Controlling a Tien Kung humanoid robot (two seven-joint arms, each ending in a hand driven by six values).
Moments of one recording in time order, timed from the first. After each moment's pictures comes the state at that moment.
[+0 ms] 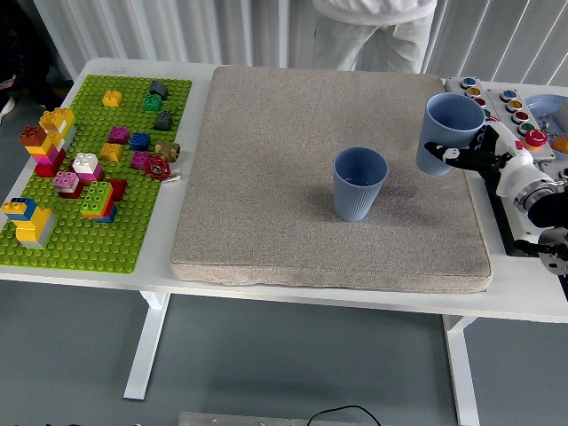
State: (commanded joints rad) left arm -0.20 0.11 -0.24 -0.27 0.34 -0.21 0.20; right arm 0.48 -0.22 1.24 1.21 -0.90 -0.04 -0.24
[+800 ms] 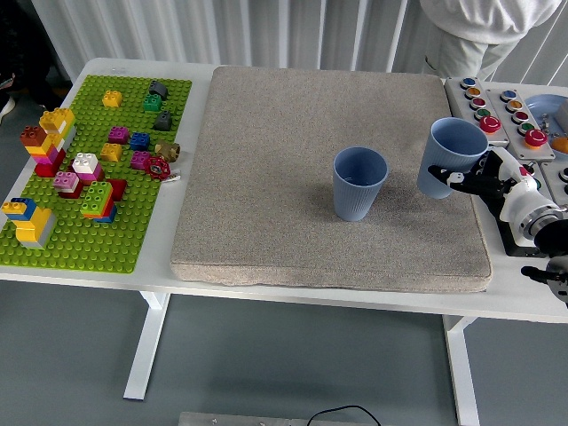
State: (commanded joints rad) left arm -0.20 0.10 -0.25 -0.27 0.36 -0.21 0.20; right arm 0.38 -0.25 1.24 1.28 -0.95 -0.03 -0.22
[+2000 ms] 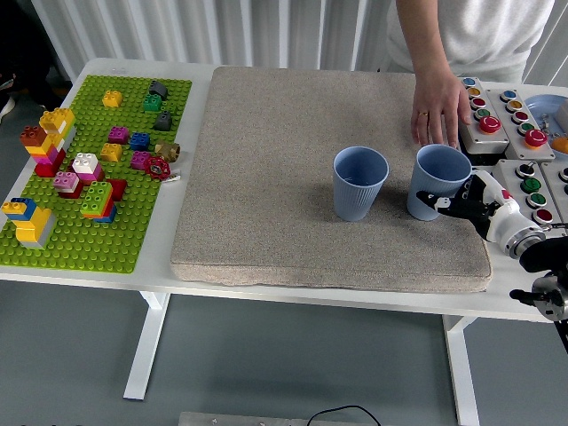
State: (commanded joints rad) left arm -0.20 0.10 -0.25 -0.27 0.37 -0.21 0.21; right arm 0.37 -0.22 1.18 1.15 -0.99 0.04 -0.11
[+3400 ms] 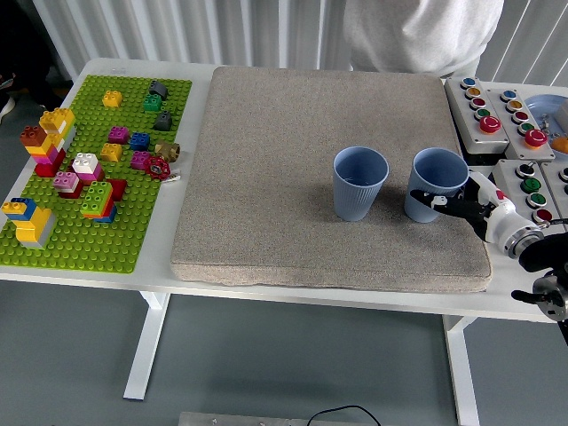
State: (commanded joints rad) left arm -0.20 0.10 -0.25 -0.27 0.36 -0.21 0.21; right arm 0.38 -0.23 1.18 1.17 -1.05 0.07 -0.13
